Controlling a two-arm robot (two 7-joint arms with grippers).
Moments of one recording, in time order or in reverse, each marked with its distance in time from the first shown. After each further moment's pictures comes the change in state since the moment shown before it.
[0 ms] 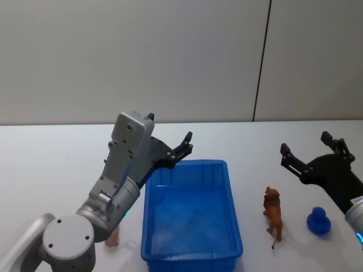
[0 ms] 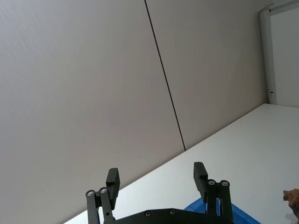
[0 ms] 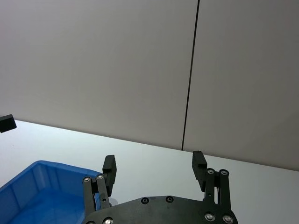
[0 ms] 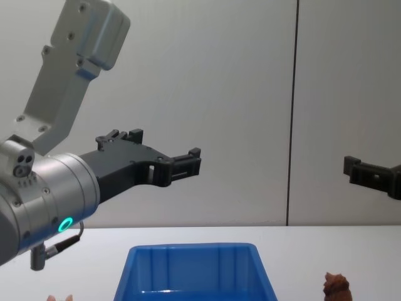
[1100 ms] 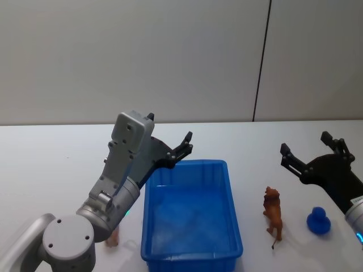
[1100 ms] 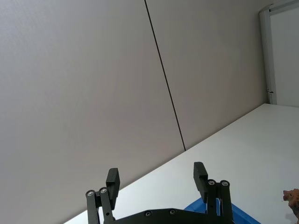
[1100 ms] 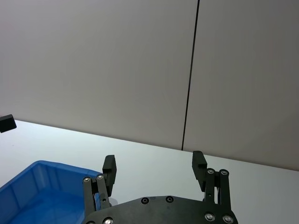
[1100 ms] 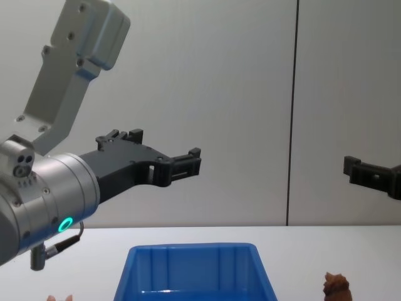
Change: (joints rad) left arm 0.000 0.000 0.000 0.000 0.000 0.000 0.000; right arm 0.000 0.000 0.000 0.000 0.000 0.000 0.000
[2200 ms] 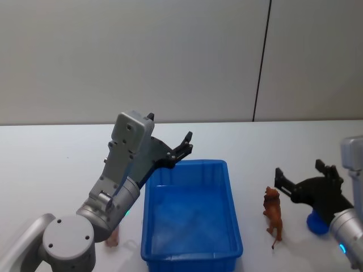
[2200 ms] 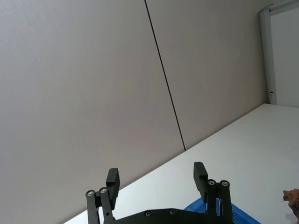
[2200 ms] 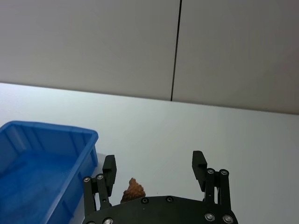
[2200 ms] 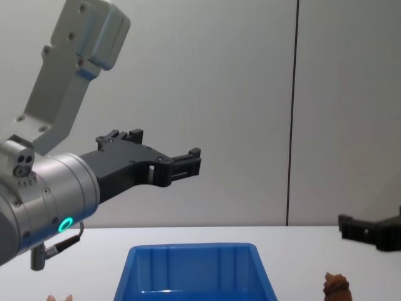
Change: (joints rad) left arm 0.000 0.000 0.000 0.000 0.000 0.000 0.000; right arm 0.000 -0.065 -0.032 0.002 -0.044 0.233 -0.122
